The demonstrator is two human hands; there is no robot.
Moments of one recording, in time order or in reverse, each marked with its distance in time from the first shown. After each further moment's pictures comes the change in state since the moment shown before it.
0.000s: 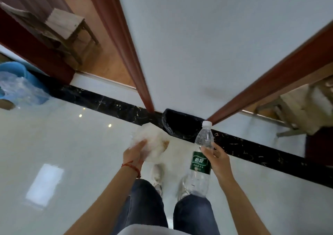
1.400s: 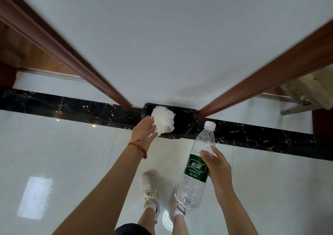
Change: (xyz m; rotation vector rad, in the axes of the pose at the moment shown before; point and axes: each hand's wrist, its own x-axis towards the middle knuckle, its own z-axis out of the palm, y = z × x) left_hand 0.172 -0.054 0.153 0.178 -0.399 -0.075; right_hand 0.141 0.102 0.005 0.272 0.199 0.125
